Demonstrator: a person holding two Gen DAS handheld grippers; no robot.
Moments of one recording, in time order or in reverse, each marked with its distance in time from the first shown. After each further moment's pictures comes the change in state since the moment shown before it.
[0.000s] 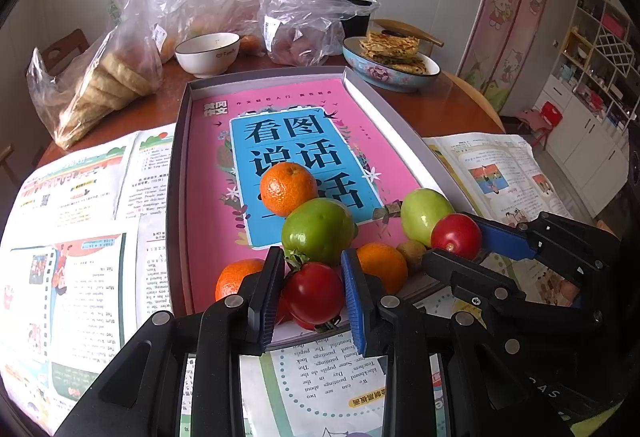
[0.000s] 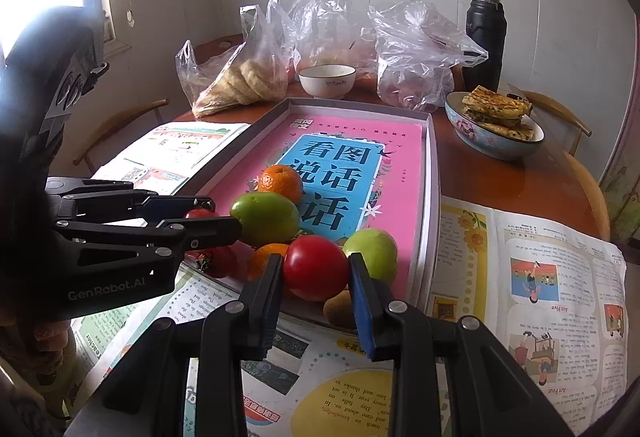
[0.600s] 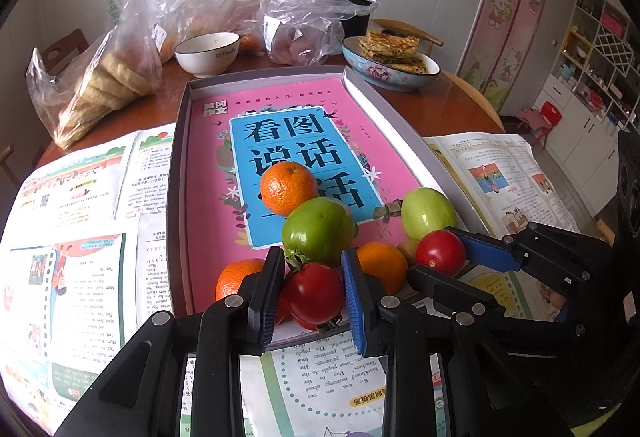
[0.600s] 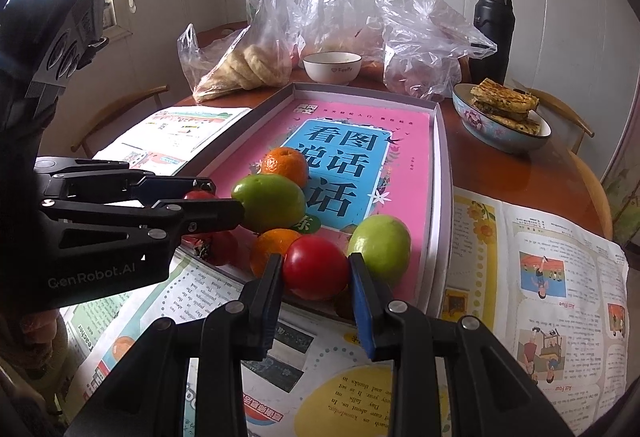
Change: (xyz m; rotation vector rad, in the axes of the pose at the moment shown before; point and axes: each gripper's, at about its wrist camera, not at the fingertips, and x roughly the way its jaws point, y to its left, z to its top) left arm 0.000 0.000 0.000 0.002 0.002 0.000; right arm 0.012 0.007 -0.006 -0.025 0.038 -0.008
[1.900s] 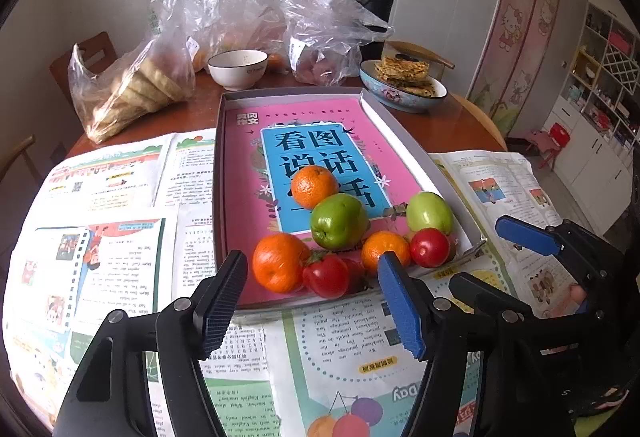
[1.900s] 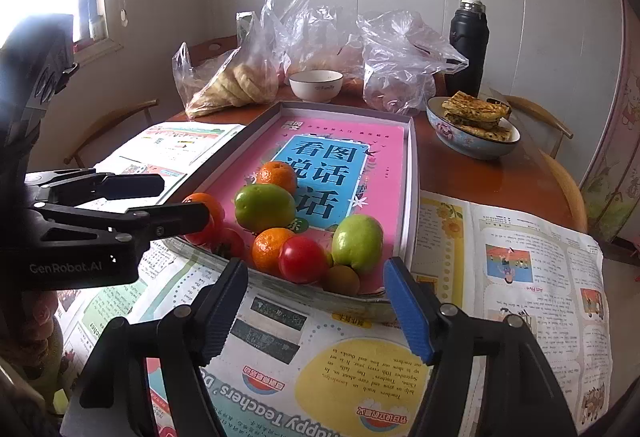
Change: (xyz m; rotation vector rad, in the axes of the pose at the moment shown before) left arm -0.048 0.011 -0.022 -0.049 -0.078 0.038; right arm -0.042 0.003 -0.008 0.027 -0.052 -0.064
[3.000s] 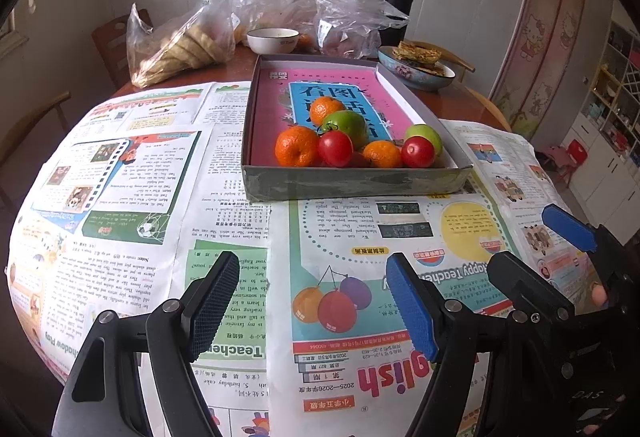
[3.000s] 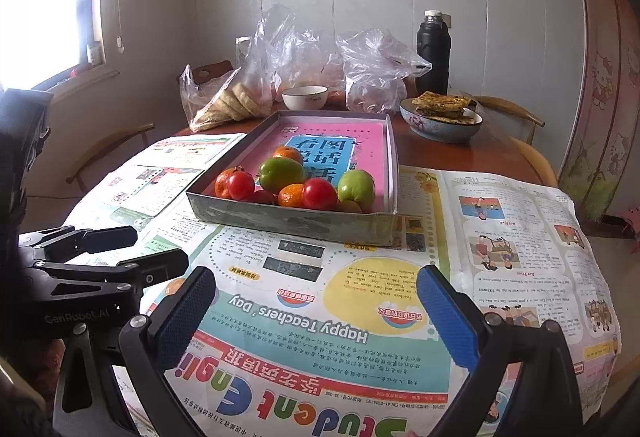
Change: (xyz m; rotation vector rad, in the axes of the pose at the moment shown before) left arm -0.043 -0.009 -0.086 -0.095 -0.002 0.075; right arm -0.063 0.022 -0.062 0.076 -0.101 -0.044
